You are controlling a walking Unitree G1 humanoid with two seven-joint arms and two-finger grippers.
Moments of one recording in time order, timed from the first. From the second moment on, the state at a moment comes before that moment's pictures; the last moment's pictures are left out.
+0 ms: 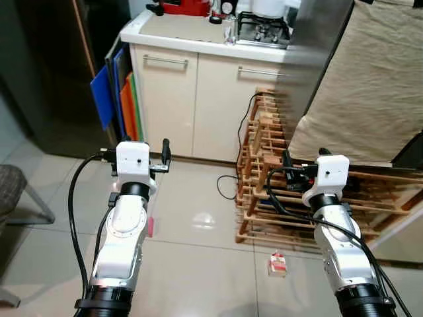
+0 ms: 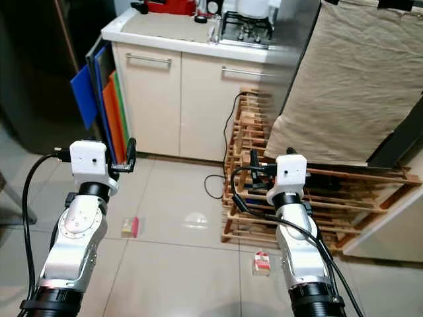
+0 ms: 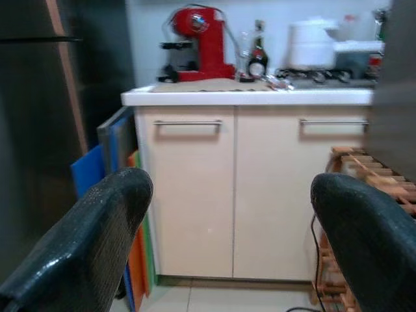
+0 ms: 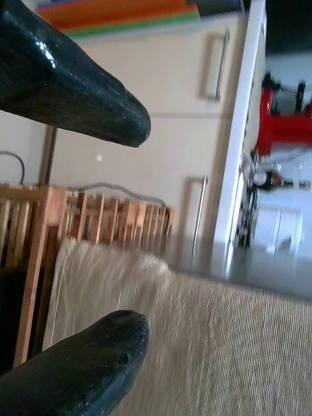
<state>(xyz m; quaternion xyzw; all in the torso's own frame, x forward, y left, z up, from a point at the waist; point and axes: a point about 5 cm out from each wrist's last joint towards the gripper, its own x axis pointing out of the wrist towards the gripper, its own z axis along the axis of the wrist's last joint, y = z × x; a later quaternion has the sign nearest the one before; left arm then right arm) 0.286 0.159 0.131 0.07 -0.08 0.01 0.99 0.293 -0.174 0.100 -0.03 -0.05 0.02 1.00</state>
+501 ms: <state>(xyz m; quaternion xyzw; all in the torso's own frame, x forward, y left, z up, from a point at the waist) 0.287 0.146 0.127 0.08 -0.07 -0.02 0.99 0.298 -0.167 0.099 -0.03 -0.05 0.03 1.00</state>
